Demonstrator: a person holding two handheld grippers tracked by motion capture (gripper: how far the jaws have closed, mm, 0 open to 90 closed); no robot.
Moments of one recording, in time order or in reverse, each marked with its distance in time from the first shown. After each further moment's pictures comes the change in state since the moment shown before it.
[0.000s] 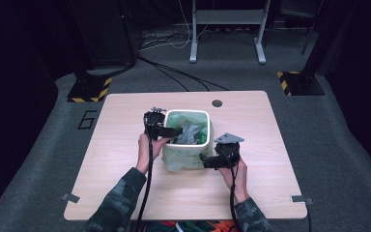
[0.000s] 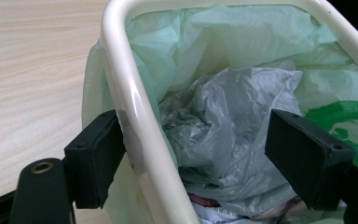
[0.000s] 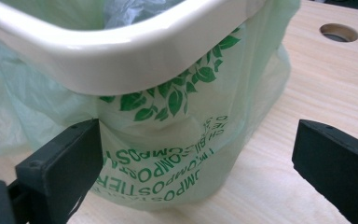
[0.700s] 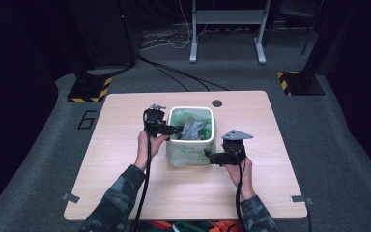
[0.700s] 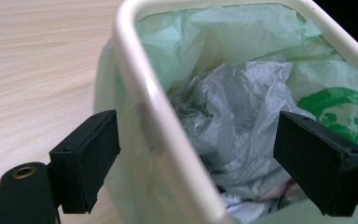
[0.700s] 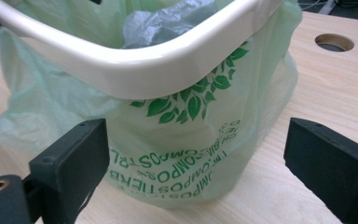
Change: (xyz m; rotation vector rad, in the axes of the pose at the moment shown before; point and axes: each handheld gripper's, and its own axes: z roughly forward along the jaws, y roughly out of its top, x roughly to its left) left arm 0.008 0.005 -0.004 -0.026 -0.046 0.031; right arm -0.018 0.002 -0.013 -0.053 0.057 0.028
